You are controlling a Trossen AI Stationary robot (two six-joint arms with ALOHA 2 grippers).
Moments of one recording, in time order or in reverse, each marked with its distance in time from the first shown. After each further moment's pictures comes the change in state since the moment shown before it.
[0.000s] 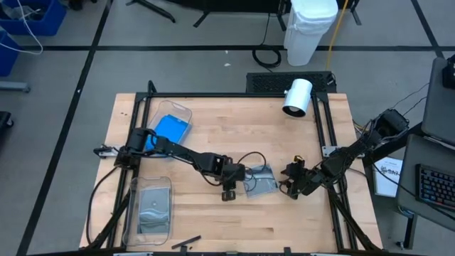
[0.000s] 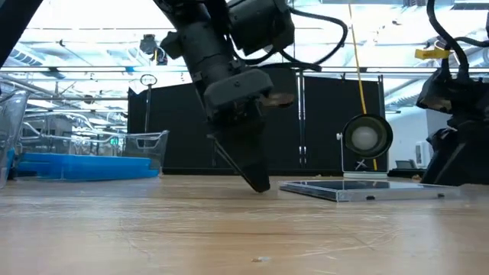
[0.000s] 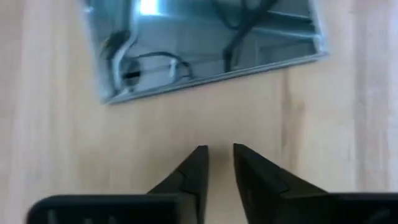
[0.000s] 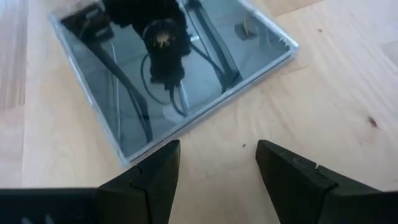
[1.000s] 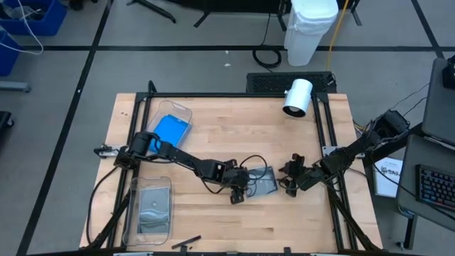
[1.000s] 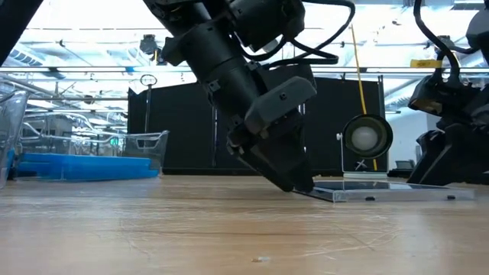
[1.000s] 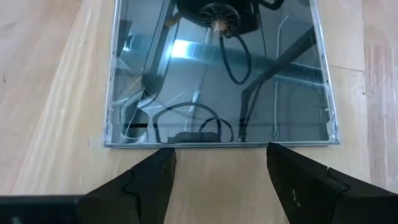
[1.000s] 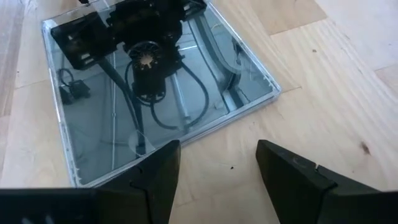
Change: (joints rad) left arm -0.038 0.105 0.002 0.208 -0.196 -0.108; right arm -0.071 0.006 -0.045 0.155 -0.004 -0.126
